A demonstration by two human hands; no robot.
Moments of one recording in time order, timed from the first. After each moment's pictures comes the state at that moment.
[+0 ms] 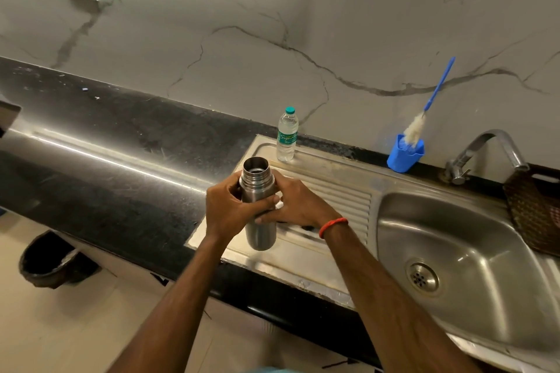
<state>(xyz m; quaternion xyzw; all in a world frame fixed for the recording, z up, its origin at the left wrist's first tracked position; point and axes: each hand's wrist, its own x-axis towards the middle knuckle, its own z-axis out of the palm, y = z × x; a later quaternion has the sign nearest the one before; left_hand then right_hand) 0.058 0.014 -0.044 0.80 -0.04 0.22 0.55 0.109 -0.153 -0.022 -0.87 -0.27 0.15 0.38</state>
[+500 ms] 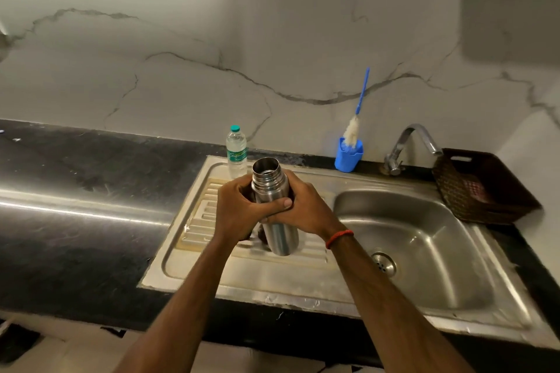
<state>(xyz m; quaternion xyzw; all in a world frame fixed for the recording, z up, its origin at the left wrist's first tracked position) 0.080 -0.080 -0.002 0.76 -0.16 0.13 0.62 0.084 -0.247 0.003 -0.85 -0.17 0.01 0.50</state>
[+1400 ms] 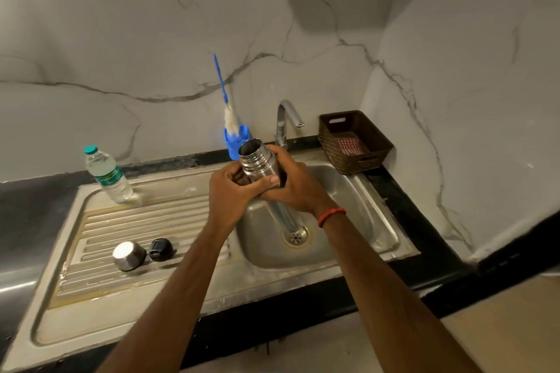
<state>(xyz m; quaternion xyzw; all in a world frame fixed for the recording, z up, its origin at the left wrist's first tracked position) 0.061 -0.301 0.016 0.72 -0.21 -0.02 0.66 0.016 -0.464 0.020 -0.88 -0.04 -0.11 0.45</state>
